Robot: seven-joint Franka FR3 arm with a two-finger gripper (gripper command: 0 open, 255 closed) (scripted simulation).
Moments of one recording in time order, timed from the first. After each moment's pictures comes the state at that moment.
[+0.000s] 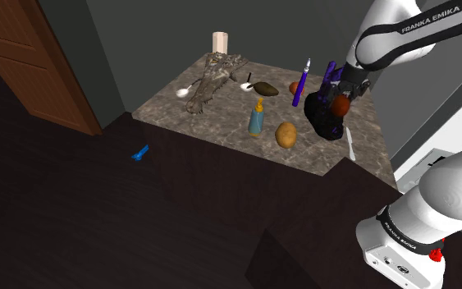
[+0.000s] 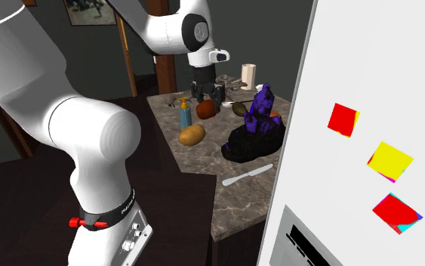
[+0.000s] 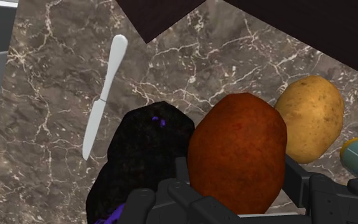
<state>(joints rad) -0.30 -0.38 -0.19 -2.64 -0.23 2.36 0.25</state>
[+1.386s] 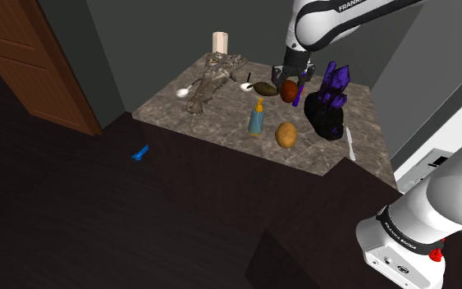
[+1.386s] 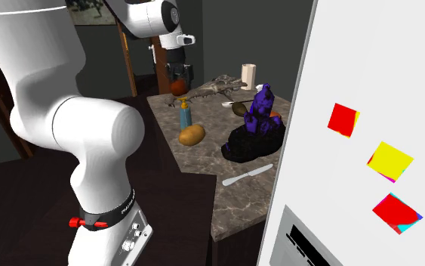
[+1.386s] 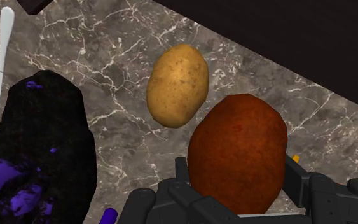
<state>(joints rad) -0.14 -0.11 0.03 -2.29 -0.15 2.23 0.56</state>
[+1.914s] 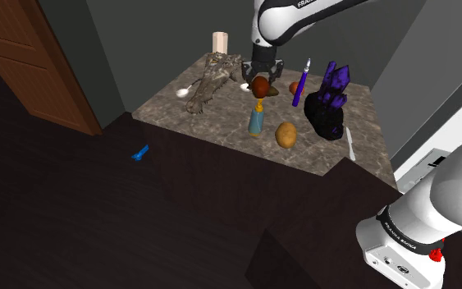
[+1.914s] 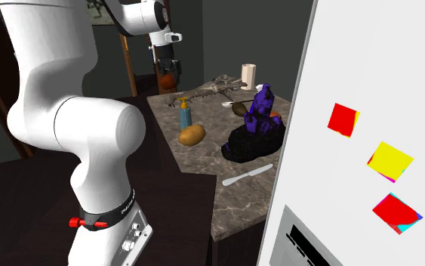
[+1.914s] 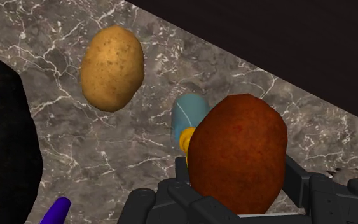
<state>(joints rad) -0.07 0.11 0.10 -2.01 -0.17 2.16 0.70</state>
